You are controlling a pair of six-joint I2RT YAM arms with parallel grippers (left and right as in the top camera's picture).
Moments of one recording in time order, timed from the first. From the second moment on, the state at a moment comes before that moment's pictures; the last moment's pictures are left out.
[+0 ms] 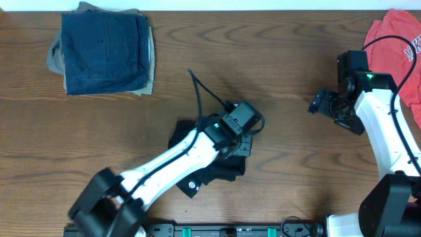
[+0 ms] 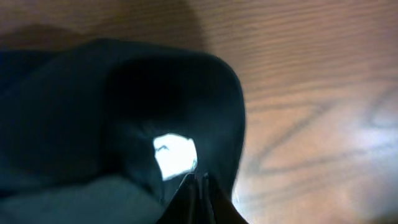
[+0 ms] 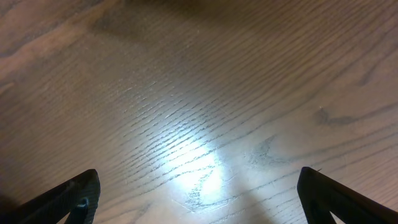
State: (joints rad) left arm -0.85 1.68 1.15 -0.68 0.04 -0.70; right arm -0.04 1.61 1.26 -1.09 0.13 0.51
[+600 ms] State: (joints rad) left arm -0.85 1.89 1.15 -0.48 0.17 -0.70; right arm -0.04 1.61 1.26 -1.09 0.13 0.51
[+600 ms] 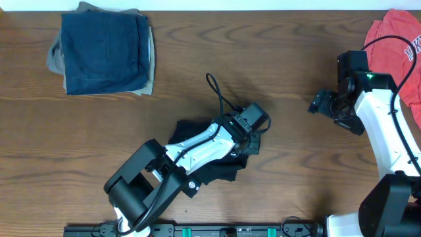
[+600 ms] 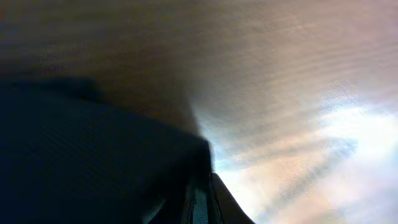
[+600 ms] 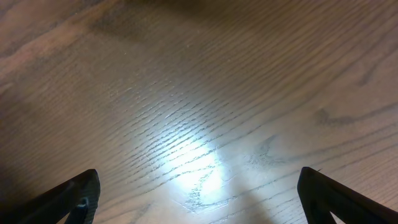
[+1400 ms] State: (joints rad) left arm -0.79 1.54 1.17 -0.70 -0.12 -0.60; right arm -0.04 1.61 1.26 -1.09 0.13 0.51
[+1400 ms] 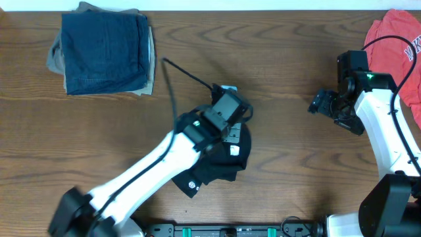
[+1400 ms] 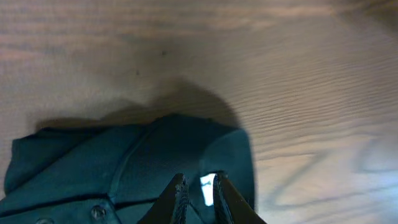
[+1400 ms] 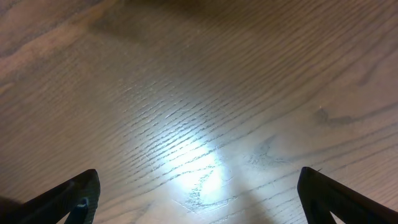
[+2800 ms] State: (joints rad) left arm -0.75 1.41 1.17 -1.04 -0.06 -0.59; right arm -0.04 1.61 1.26 -1.09 0.13 0.51
